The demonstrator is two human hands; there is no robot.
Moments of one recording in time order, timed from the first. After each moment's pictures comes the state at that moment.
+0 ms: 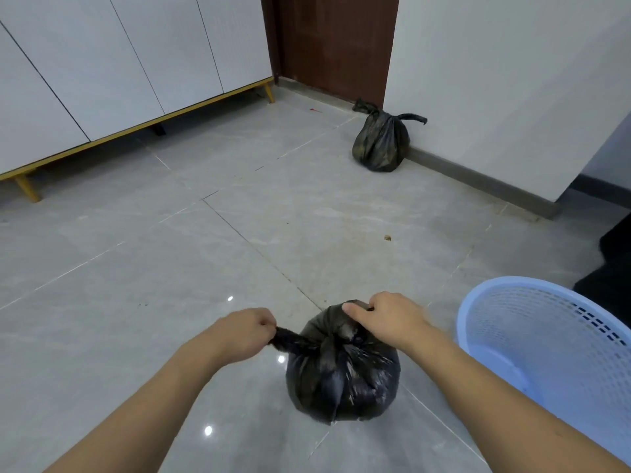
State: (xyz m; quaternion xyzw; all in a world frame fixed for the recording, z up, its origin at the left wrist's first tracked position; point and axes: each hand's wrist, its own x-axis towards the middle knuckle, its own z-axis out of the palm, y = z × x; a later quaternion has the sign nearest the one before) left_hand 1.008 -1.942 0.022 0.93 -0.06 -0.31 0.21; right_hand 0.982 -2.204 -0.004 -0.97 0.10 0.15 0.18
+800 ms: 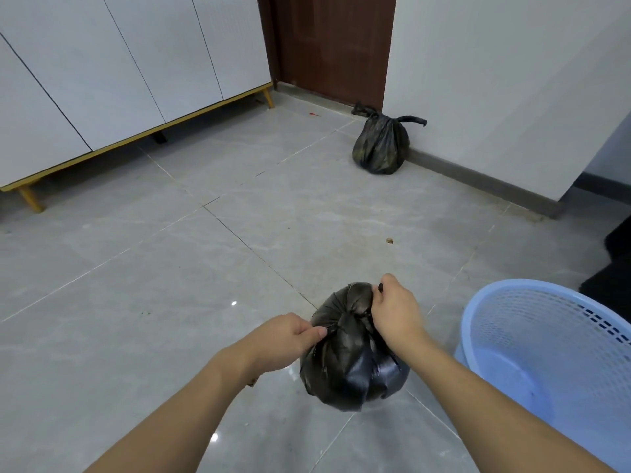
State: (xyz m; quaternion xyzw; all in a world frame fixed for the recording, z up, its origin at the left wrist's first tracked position) left_hand 1.005 -1.984 0.013 0.90 -0.16 -0.30 0.29; right_hand 0.993 -2.197 -0.021 -0.92 0.21 -0.06 0.33
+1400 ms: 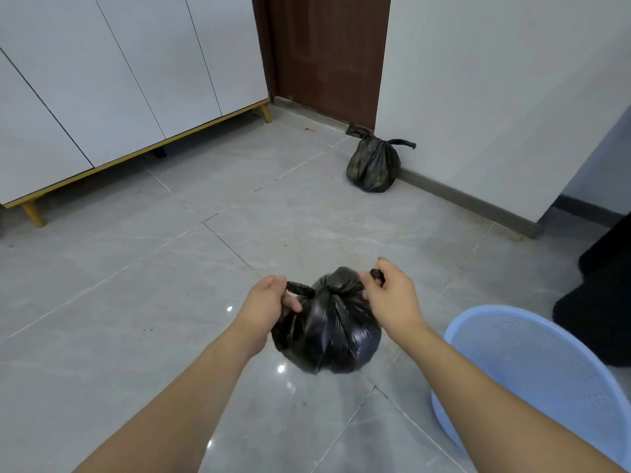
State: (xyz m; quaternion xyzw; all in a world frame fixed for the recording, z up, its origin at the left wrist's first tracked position) left_hand 1.039 -2.004 0.089 0.74 0.11 -0.18 0.64; right_hand 1.007 -2.205 0.073 -0.83 0.17 -0.11 0.51
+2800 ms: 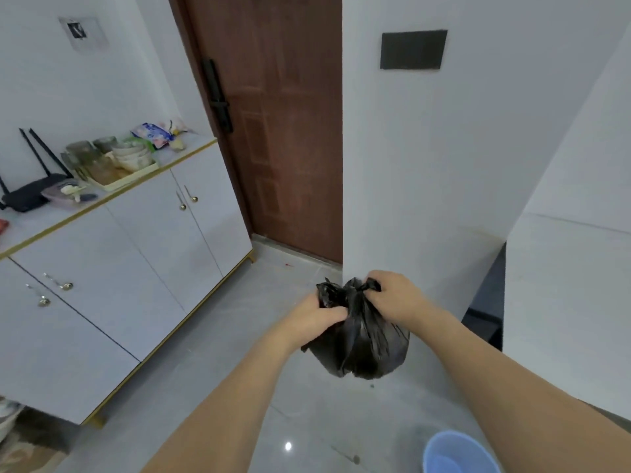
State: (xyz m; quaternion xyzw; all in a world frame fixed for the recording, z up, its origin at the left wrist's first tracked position) left_hand 1.206 -2.010 0.828 0.77 -0.24 -0.34 0.48; right_hand 1.136 -2.185 0.843 -0.93 0.16 0.00 0.33
